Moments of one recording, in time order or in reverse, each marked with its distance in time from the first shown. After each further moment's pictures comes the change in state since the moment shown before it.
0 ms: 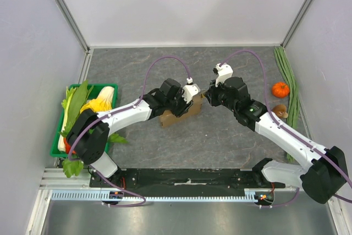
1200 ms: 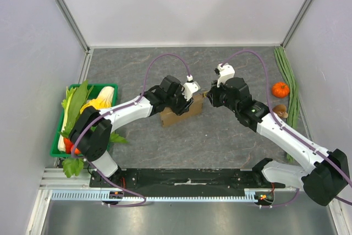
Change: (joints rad) left arm 0.029 0.039 0.042 -0.018 0.069 0.000; right arm 0.000 -0.022 0.006 -0.043 0.026 0.005
